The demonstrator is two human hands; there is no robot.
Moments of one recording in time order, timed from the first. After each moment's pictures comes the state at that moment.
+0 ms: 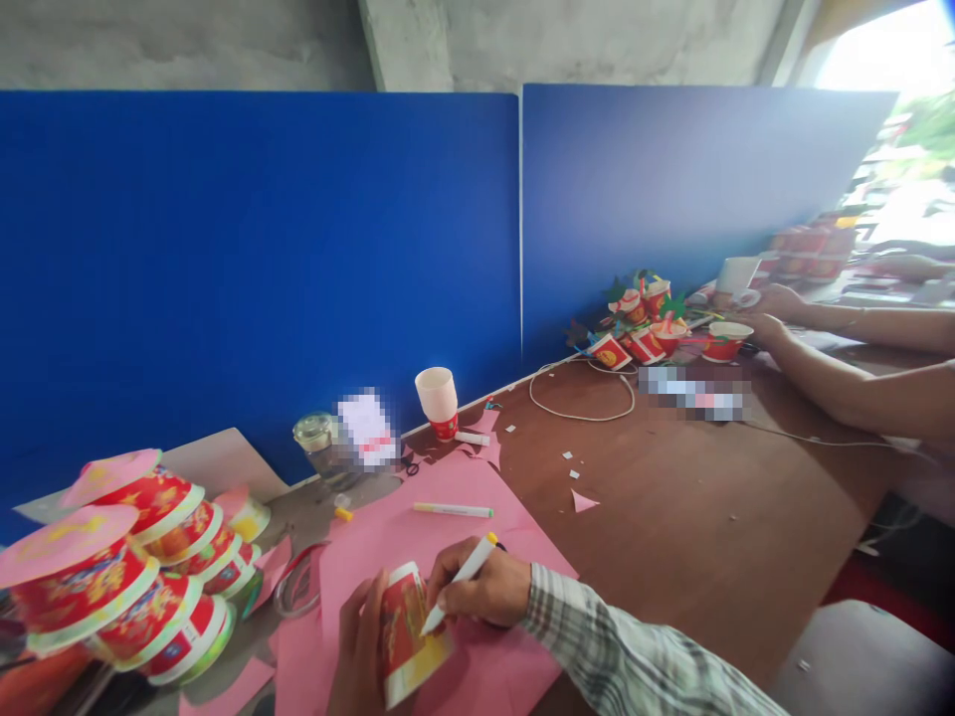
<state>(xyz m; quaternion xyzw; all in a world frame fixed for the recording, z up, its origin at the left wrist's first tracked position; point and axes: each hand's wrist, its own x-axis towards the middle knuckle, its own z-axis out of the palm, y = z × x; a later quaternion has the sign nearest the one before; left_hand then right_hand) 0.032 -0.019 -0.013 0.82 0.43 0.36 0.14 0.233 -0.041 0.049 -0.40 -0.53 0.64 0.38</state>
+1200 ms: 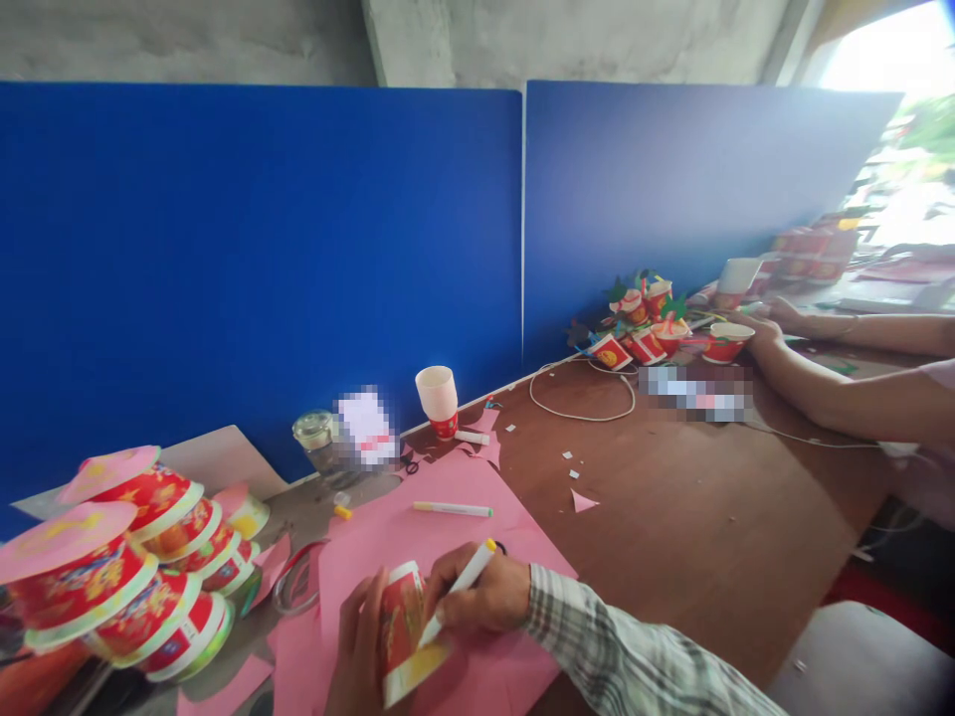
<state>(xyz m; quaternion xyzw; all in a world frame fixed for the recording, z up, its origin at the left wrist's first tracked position) 0.031 -0.020 -0.012 0.83 0.42 0.36 0.11 0.233 -0.040 0.046 -0.37 -0.55 0.64 0.39</state>
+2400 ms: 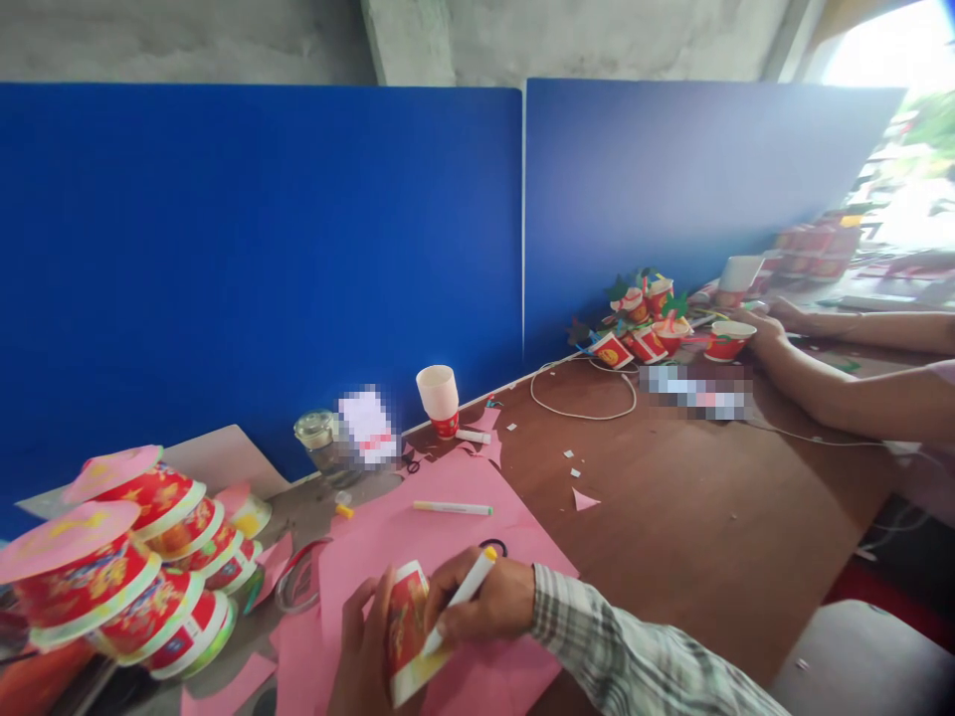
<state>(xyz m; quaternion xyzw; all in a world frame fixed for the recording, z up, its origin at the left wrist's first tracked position) 0.031 -0.021 -0.010 0.85 0.41 0.32 0.10 0.234 -0.040 0.046 -0.36 -0.61 0.61 0.36</state>
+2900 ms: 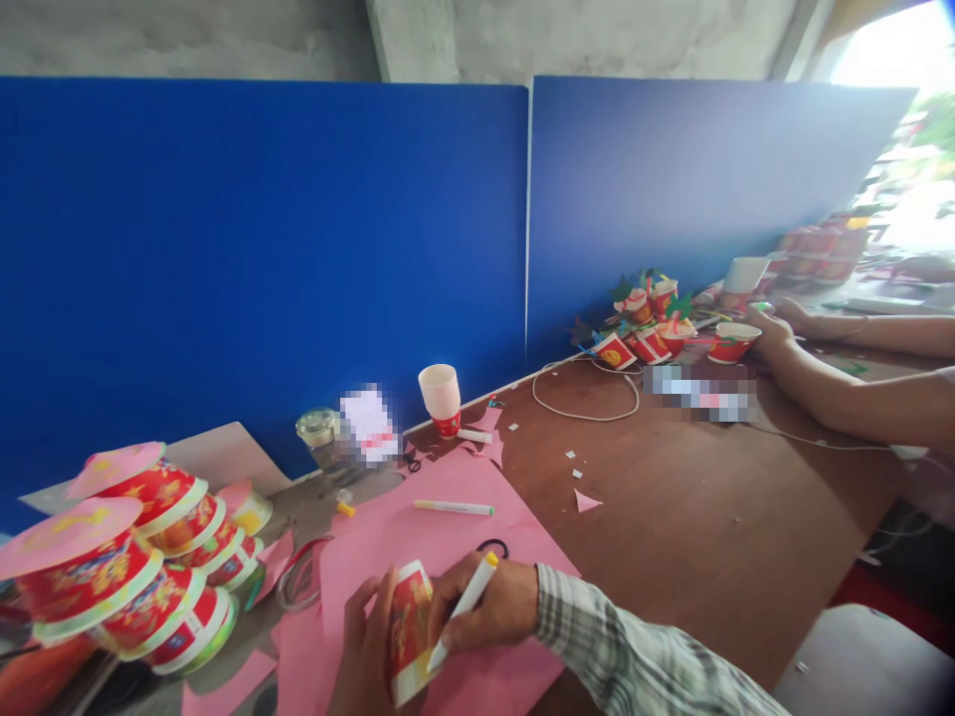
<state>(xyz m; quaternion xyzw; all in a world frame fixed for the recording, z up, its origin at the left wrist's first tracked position) 0.028 -0.020 -0.015 0.84 0.43 0.32 0.12 0.235 -0.040 0.045 -0.36 -0.63 0.60 0.33</state>
